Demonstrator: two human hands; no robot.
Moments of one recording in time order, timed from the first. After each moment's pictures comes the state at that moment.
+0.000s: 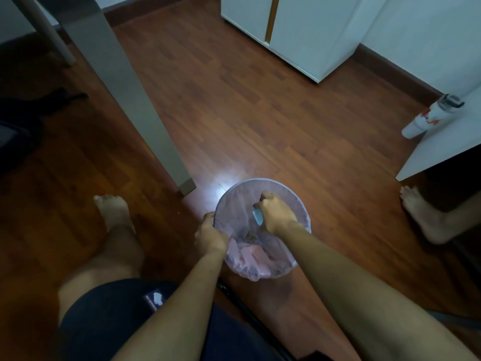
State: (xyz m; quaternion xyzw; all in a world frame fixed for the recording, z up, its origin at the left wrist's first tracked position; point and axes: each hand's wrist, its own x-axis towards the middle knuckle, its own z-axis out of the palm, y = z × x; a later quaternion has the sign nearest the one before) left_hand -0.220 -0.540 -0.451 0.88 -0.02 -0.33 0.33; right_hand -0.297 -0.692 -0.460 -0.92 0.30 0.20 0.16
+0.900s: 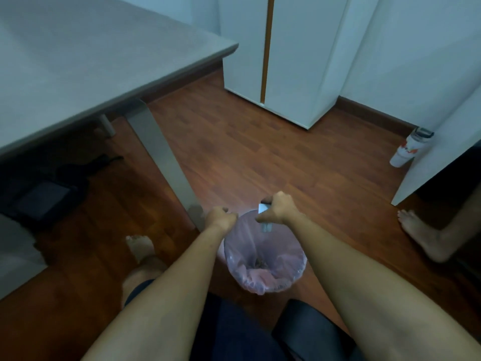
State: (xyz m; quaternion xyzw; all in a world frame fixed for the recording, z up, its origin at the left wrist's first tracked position) left_hand -0.186 -0.568 -0.326 0.88 -0.14 -0.34 0.31; right_hand -0.297 -0.694 -0.309 -0.84 0.43 0.09 0.33
